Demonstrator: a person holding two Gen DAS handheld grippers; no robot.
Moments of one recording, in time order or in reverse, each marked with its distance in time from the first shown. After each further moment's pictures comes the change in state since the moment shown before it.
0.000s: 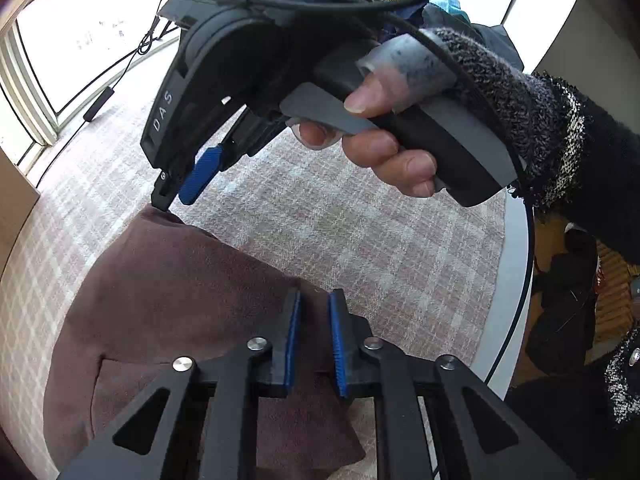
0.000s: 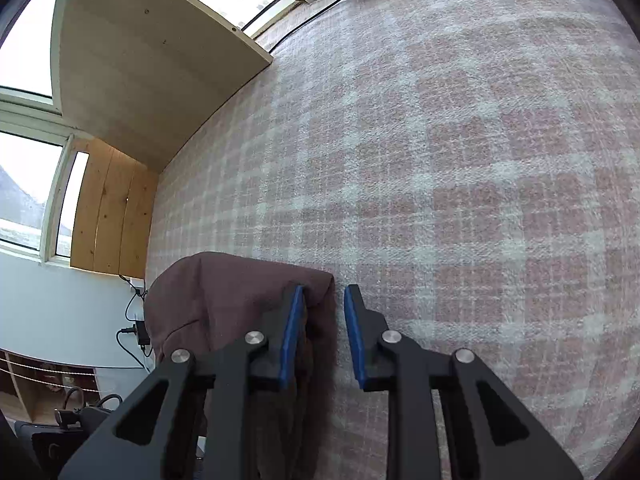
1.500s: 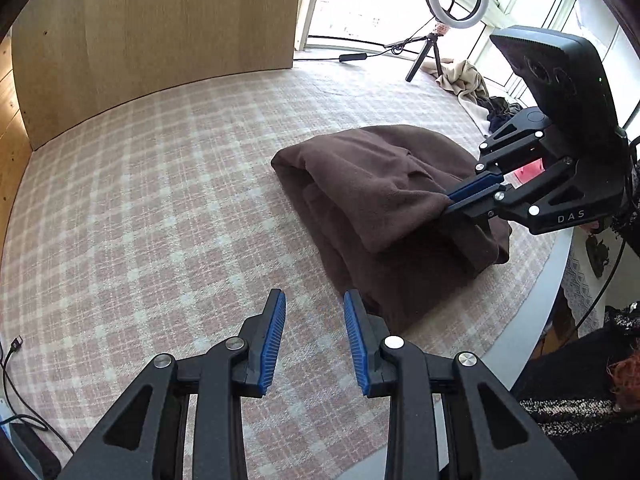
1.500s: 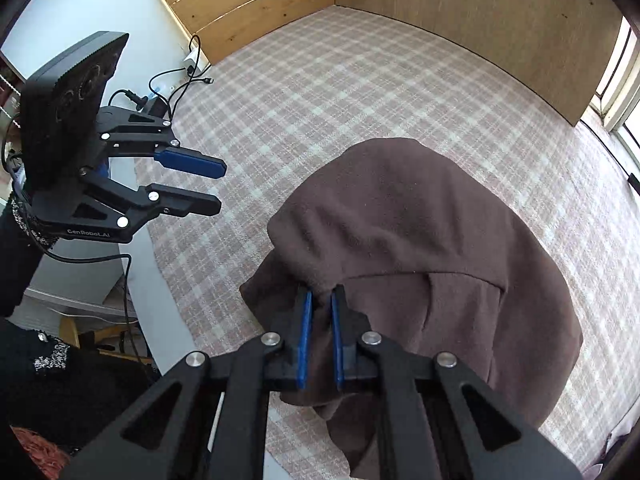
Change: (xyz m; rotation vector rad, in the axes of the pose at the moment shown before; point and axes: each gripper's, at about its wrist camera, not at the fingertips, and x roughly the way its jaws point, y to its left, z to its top) left arm -0.145 0.121 -0.239 -0.534 -0.214 0.159; right arm 0.112 0.264 -0.134 -0.864 0.303 -0.264
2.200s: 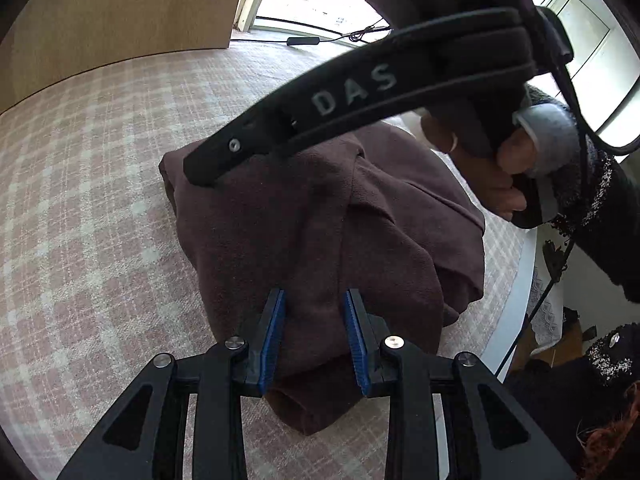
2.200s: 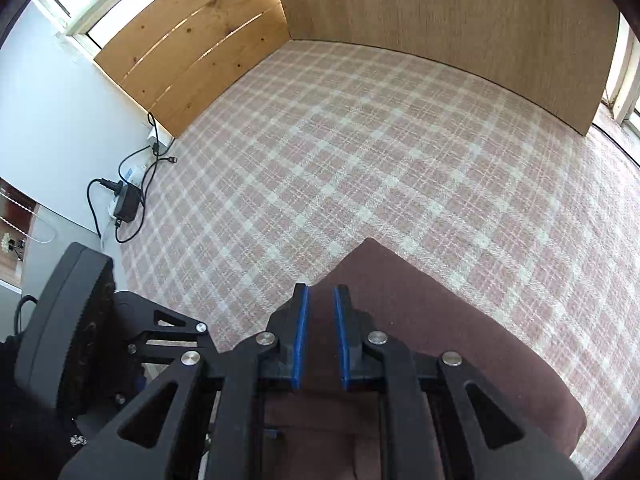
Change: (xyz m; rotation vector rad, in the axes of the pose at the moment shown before) left arm 0.084 -0.035 0.024 0.002 0.029 -0.190; right arm 0.065 -0.067 0.070 0.115 -0.053 0.013
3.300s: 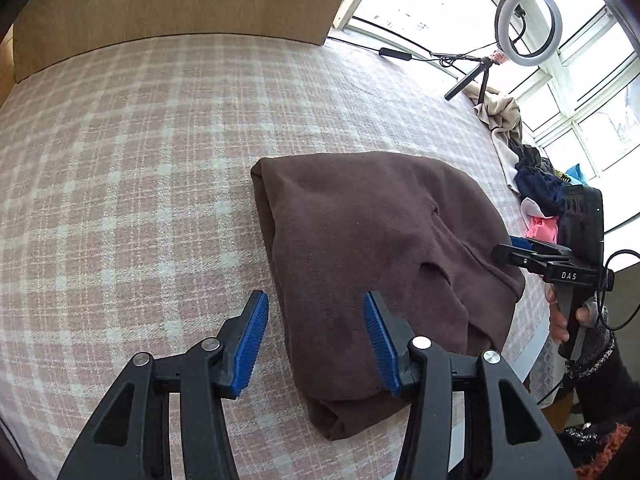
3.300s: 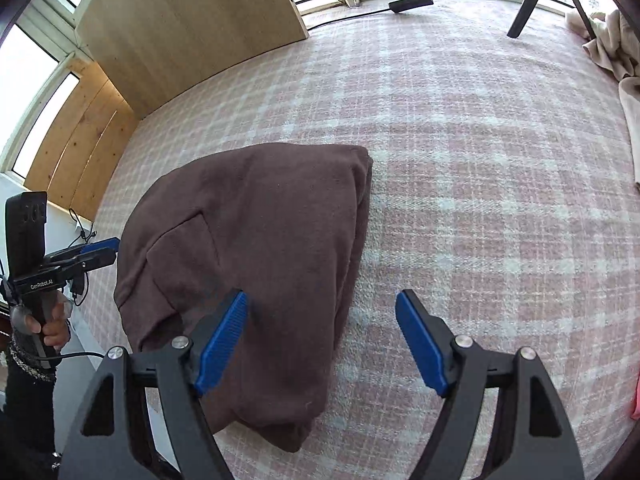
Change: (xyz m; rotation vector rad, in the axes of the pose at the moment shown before) left arm 0.007 0.030 0.027 -0.254 0.072 0.152; right arm -0.108 -0.135 -0.209 0.557 -0.189 -0.122
